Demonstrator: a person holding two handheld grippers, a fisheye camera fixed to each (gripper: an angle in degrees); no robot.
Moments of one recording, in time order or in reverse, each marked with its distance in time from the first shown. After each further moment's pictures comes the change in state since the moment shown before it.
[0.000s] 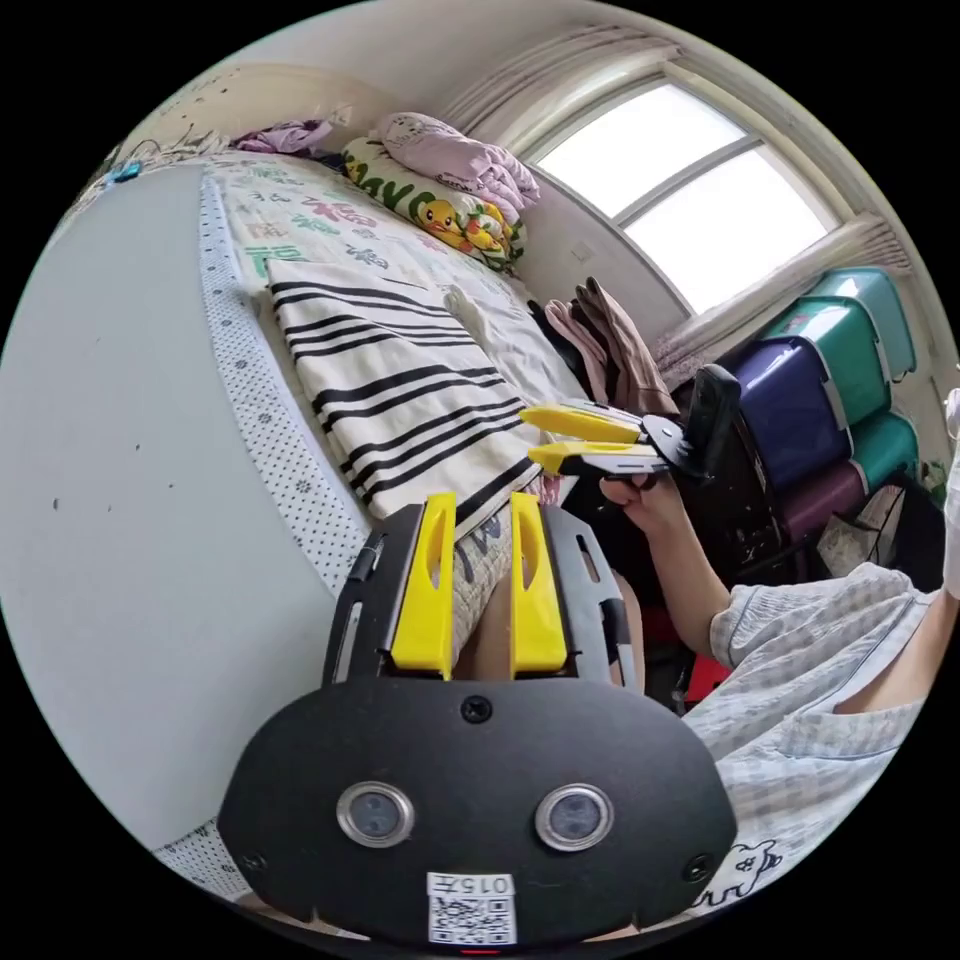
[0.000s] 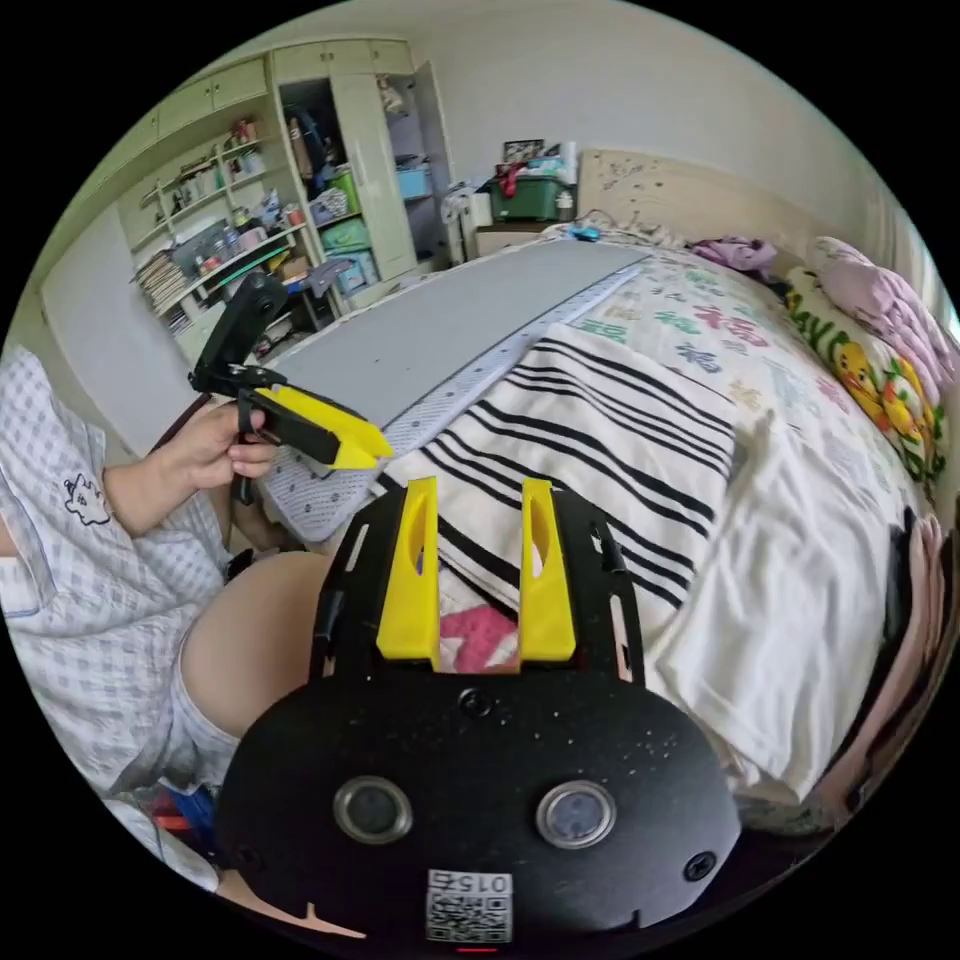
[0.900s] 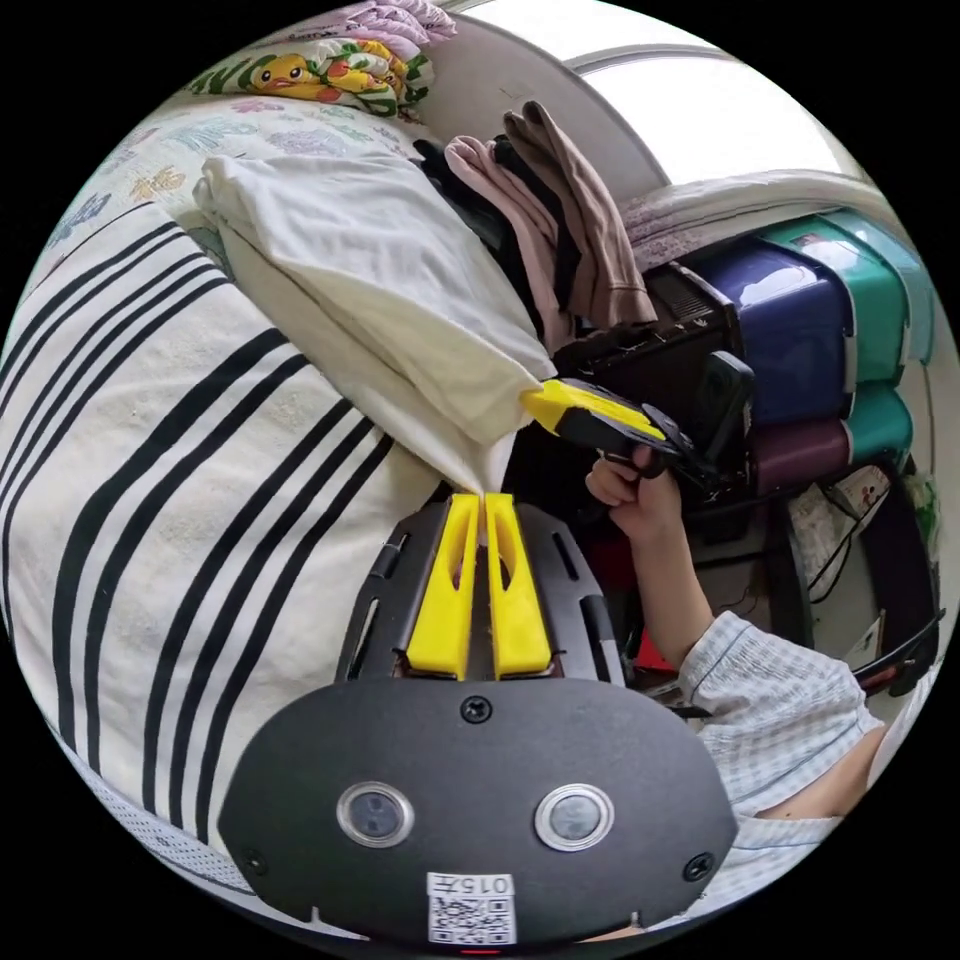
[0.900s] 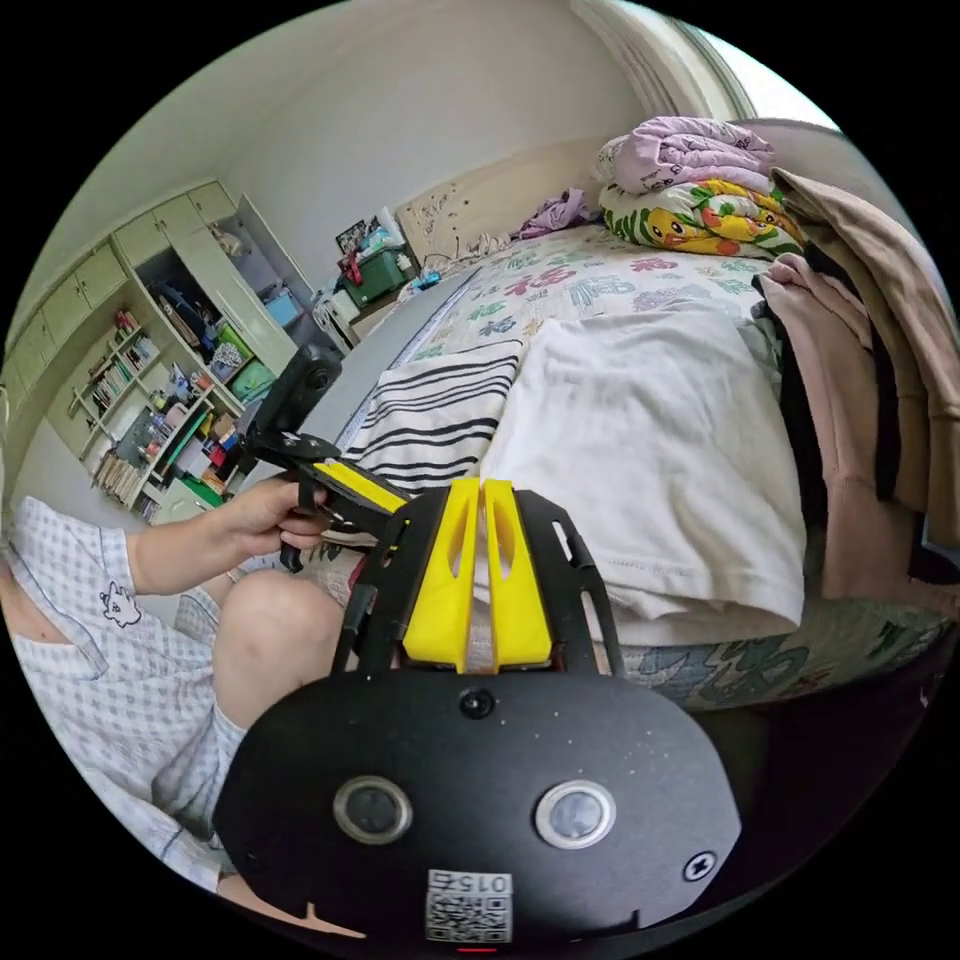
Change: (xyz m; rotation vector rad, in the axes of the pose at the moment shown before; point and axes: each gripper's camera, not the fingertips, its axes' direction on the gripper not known) left arm 0.086 -0.124 0.124 -0.353 0.275 0.084; right arm 0.152 0.146 -0.140 0.233 -0.272 0.410
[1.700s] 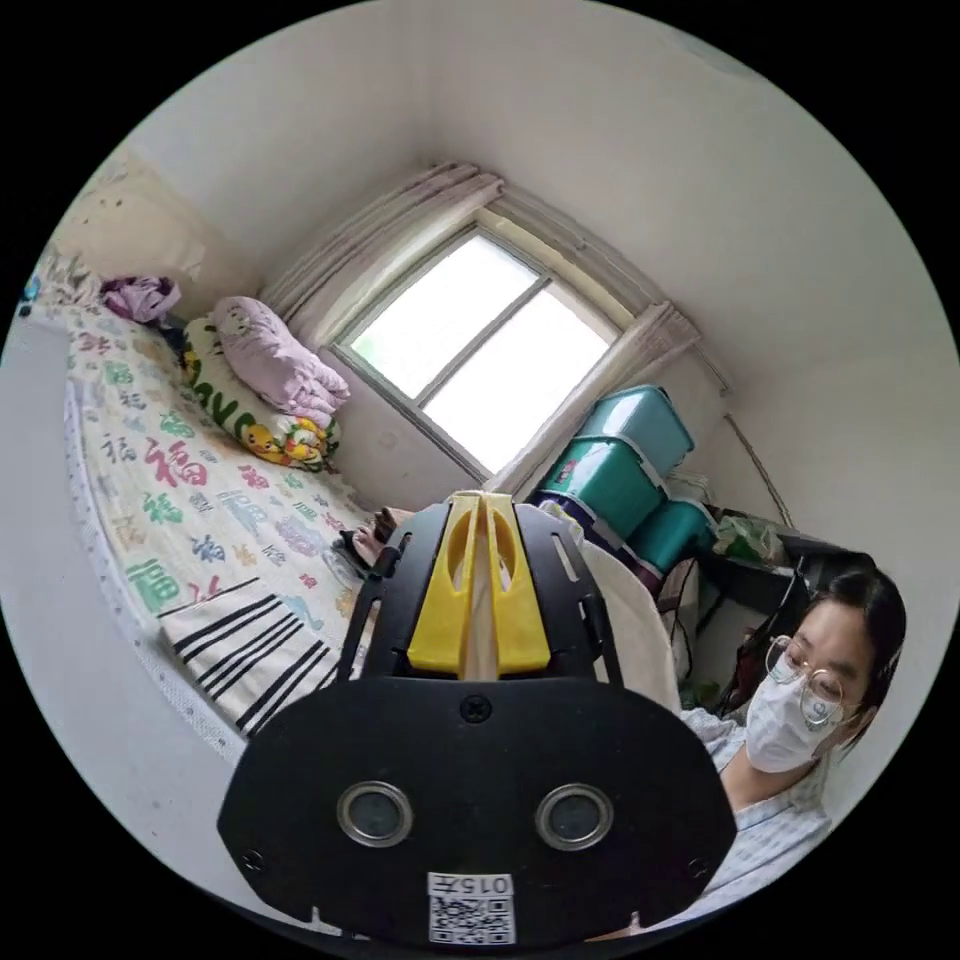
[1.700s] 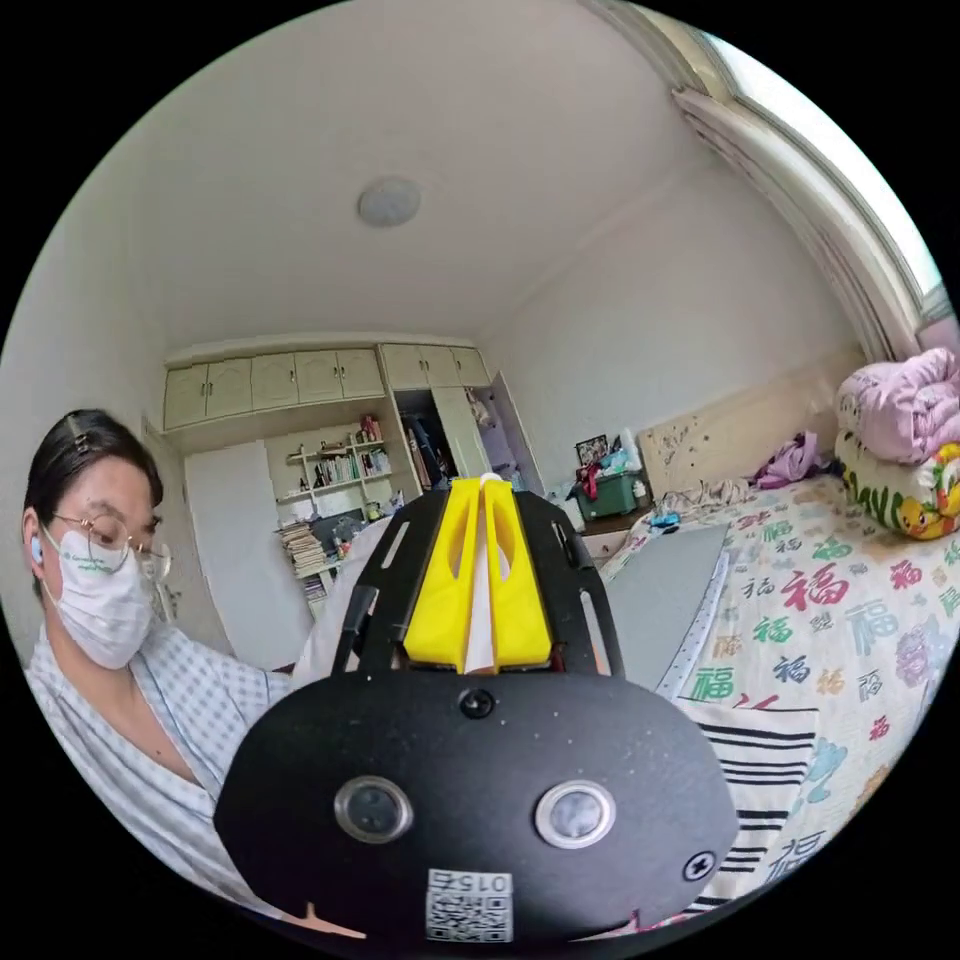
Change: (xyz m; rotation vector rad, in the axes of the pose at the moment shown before) left arm 0.140 0.224 -0.534 0.837 0.125 0.137; right arm -0.290 -0.112 -0.054 0.418 -0.487 -0.252
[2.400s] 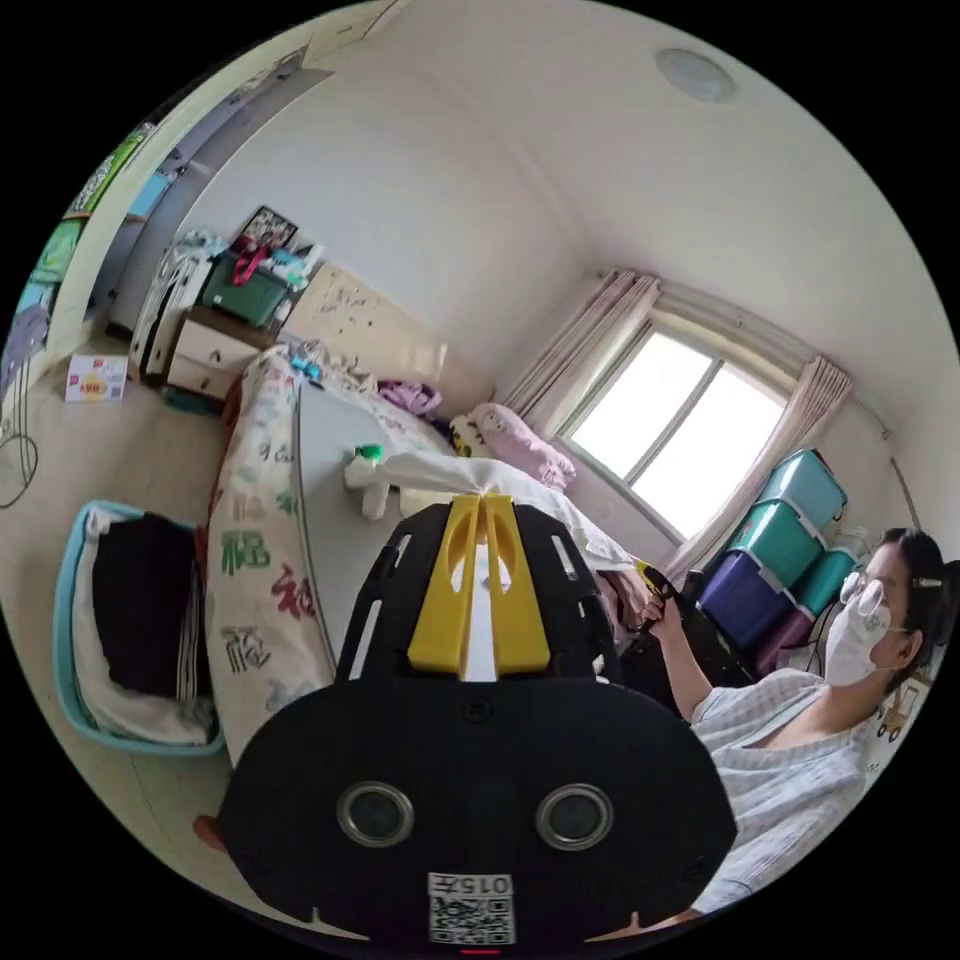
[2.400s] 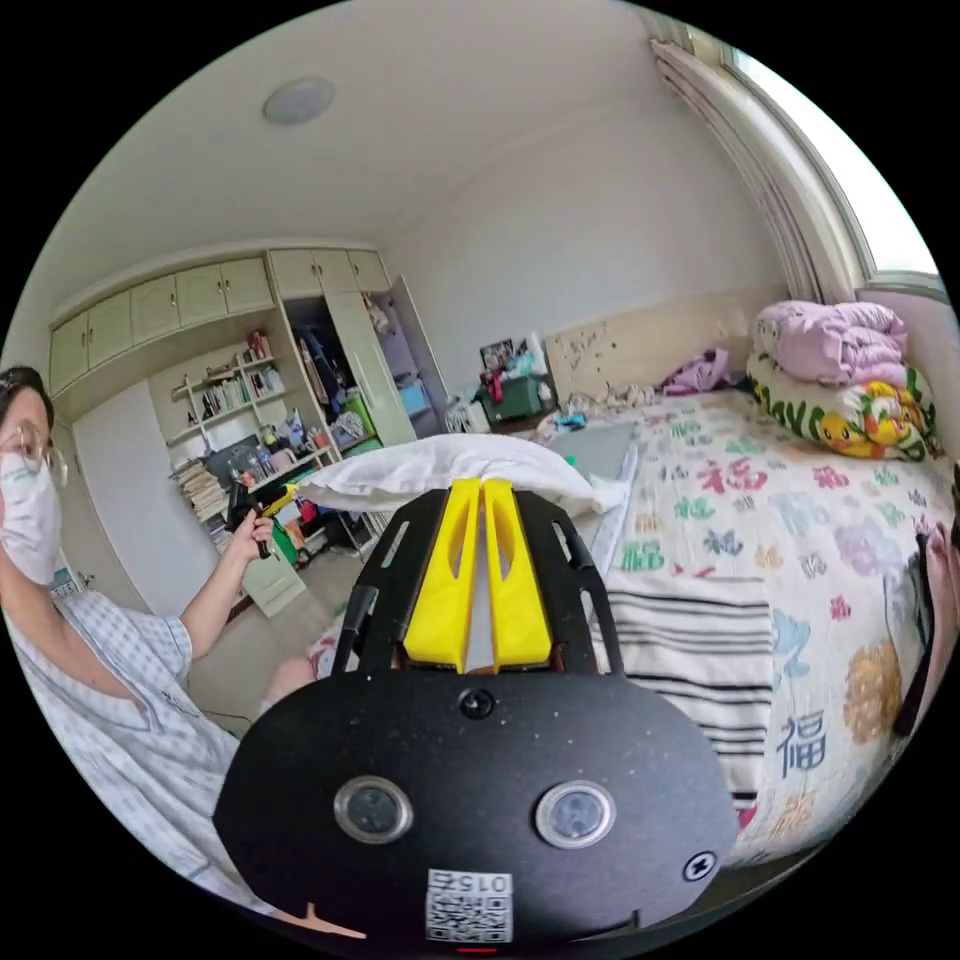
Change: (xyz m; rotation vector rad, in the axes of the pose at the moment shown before) left arm 0.037 0.119 -0.405 0.179 -0.604 -0.046; right arm 0.163 0.199 0.118 -0.348 0.396 0.047
